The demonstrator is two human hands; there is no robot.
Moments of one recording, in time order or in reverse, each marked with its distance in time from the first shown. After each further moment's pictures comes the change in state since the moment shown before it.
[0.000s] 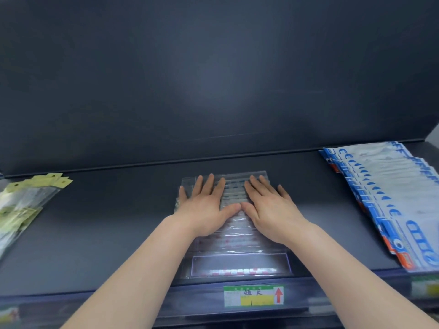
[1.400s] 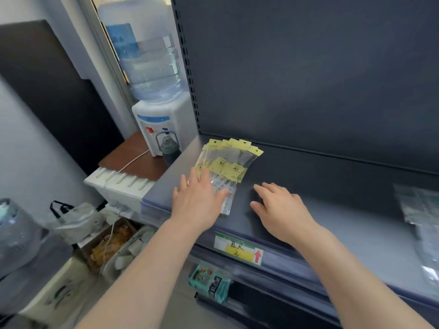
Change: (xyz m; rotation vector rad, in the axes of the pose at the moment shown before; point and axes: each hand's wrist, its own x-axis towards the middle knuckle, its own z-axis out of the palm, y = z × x) left_hand -0.206 -0.362 -0.002 -0.224 0.329 -0.589; right_hand 0.053 -0.392 0.078 -0.015 -0.069 -0.313
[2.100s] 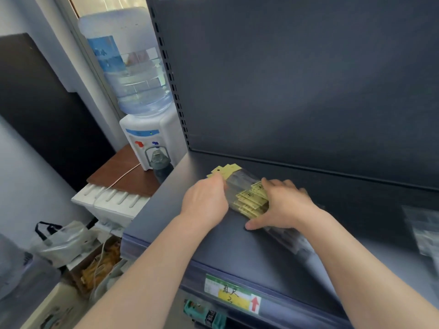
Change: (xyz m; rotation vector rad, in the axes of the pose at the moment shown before) left_hand 0.066 0.040 -0.013 -0.038 0.107 0.140; right_hand 0.074 0.030 -0.035 -0.069 -0.130 0.097
